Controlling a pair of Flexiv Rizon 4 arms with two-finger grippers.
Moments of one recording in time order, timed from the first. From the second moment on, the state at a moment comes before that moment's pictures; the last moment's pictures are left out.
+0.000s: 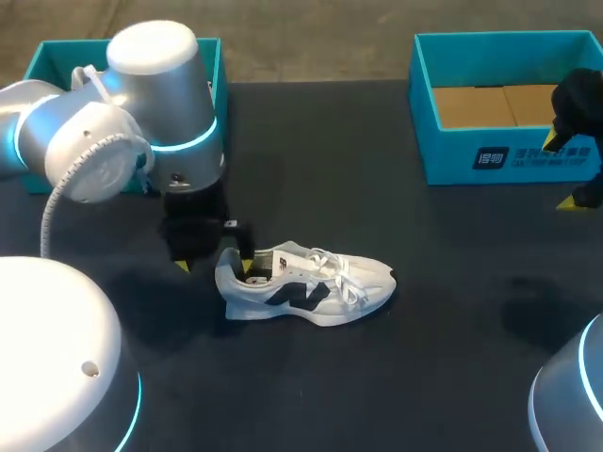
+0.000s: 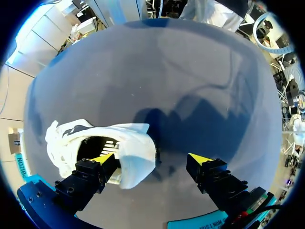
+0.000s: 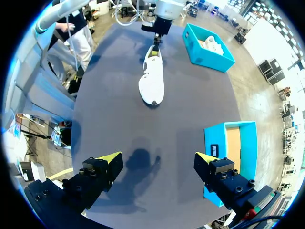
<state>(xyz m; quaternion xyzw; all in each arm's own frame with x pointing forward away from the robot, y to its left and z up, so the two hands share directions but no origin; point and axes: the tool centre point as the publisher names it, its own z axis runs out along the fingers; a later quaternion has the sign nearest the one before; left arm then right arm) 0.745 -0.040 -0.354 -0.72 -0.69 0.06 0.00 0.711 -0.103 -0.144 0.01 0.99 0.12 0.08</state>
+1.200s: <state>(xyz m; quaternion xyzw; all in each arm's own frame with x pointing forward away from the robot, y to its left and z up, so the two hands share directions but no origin) 0.759 -0.036 -0.287 -0.72 -0.66 0.22 -0.07 0.711 -0.103 -0.144 0.01 0.99 0.12 0.08</state>
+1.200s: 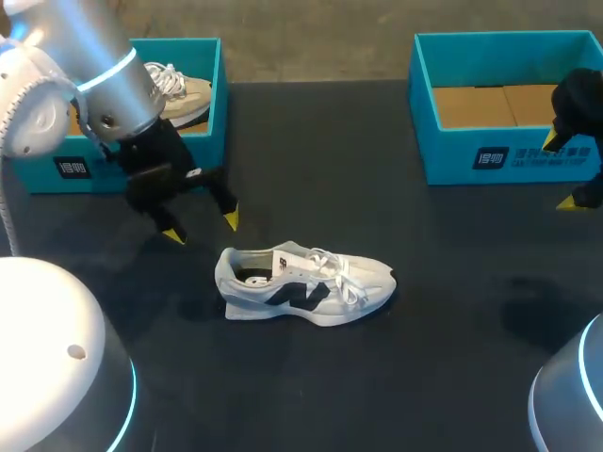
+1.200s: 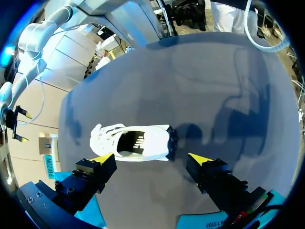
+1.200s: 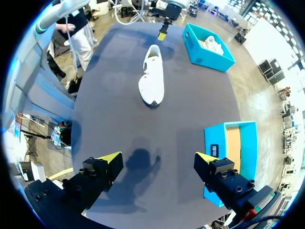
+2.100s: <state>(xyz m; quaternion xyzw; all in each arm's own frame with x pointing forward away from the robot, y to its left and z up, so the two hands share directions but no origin) 0.759 0.004 -0.286 -0.48 -0.82 0.31 0.05 0.711 -0.103 -0.144 0.01 0.99 0.12 0.08</state>
